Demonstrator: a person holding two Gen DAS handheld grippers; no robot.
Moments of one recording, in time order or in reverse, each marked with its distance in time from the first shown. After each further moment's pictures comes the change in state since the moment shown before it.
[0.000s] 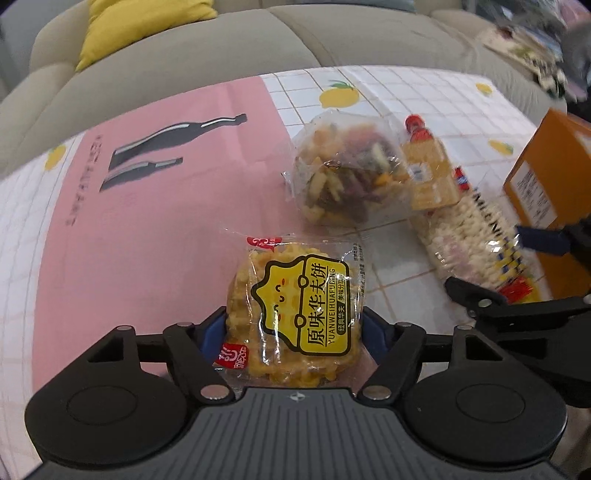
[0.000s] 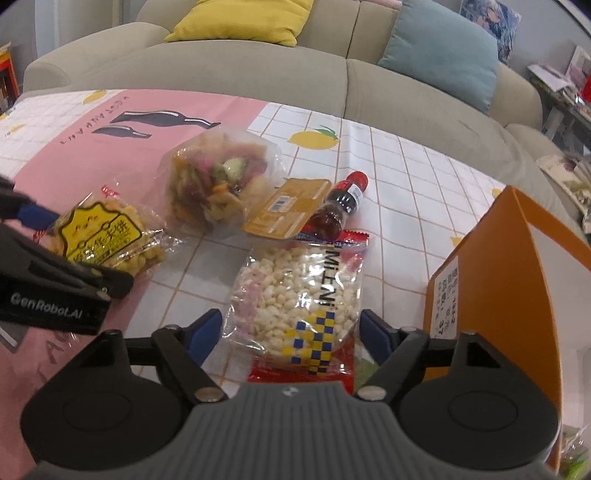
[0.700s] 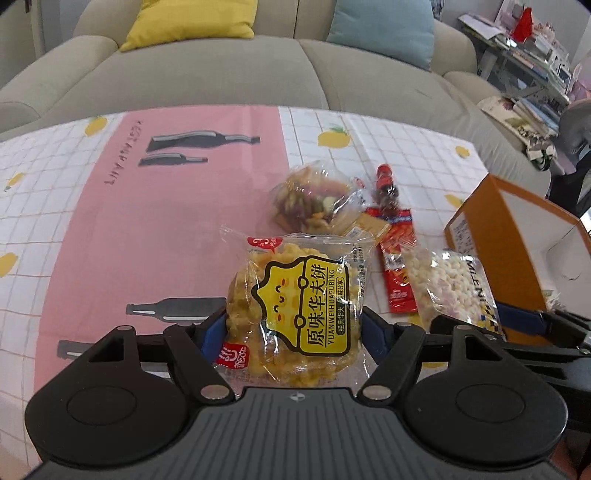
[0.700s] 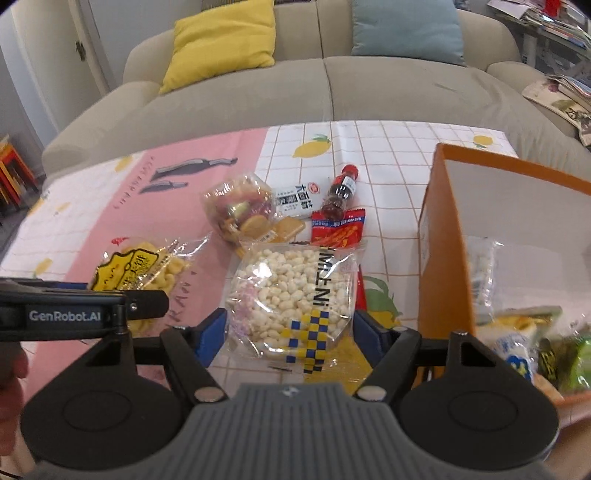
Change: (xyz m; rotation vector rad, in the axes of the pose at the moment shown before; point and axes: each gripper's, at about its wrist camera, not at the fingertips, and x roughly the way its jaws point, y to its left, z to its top) left arm -0.093 -0.008 -0.028 -0.187 -0.089 -0.067; right arm -0.103 -0.023 -0.024 0.292 -0.024 0.173
